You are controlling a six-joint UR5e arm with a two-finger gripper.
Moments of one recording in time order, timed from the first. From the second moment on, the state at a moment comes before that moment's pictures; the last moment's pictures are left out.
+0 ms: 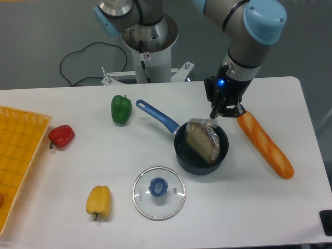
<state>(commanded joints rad) 2.69 -1.79 -1.43 -1.53 1.36 1.62</state>
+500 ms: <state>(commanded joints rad) 2.69 -1.79 -1.49 -1.45 1.36 1.62</state>
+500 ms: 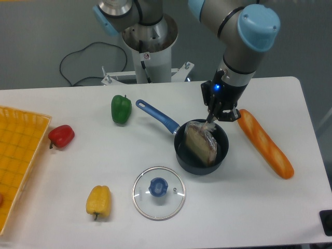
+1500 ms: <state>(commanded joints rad) 2.69 -1.81 -1.53 -1.37 1.48 1.73</state>
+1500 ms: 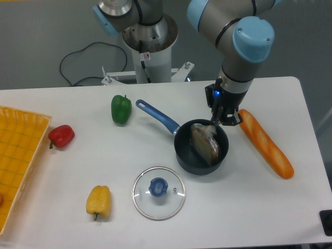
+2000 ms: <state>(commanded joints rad) 2.69 -1.82 -1.52 -1.37 1.51 1.73</state>
